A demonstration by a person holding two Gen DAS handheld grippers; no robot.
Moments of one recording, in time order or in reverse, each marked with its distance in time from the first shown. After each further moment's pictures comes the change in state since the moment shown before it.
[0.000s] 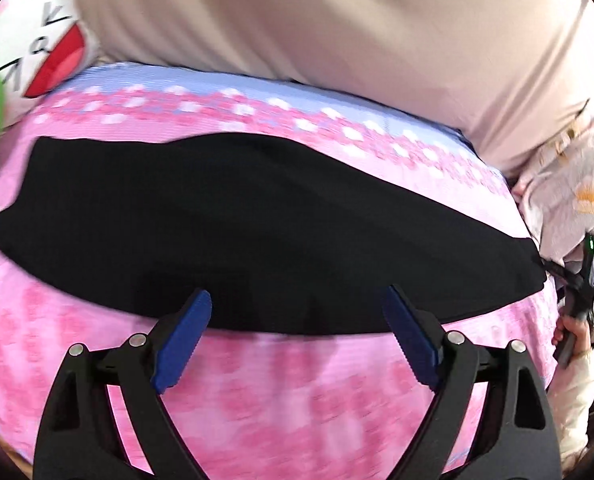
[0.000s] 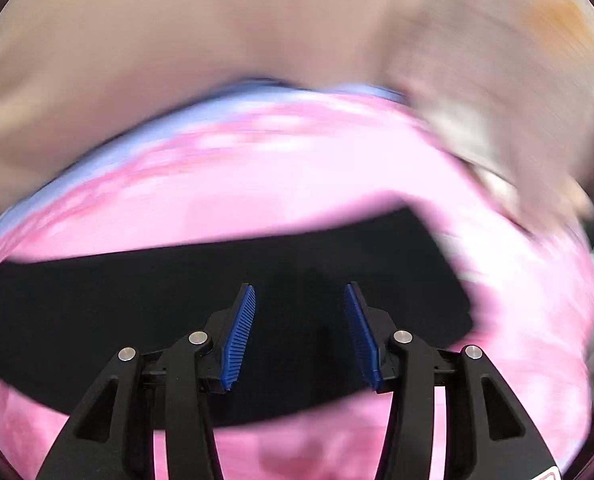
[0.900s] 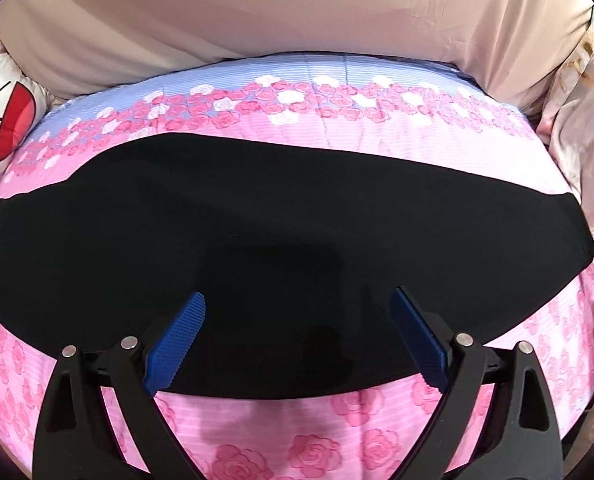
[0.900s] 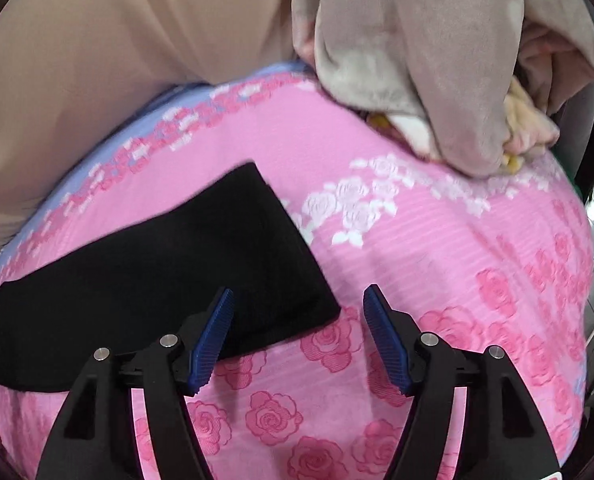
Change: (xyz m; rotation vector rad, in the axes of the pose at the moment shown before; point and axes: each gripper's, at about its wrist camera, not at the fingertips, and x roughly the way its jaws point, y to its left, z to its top) left arm 0.087 -0.118 0.005 0.172 0.063 0.180; right arm 0.013 -0.069 -0.013 0.087 0.044 0.065
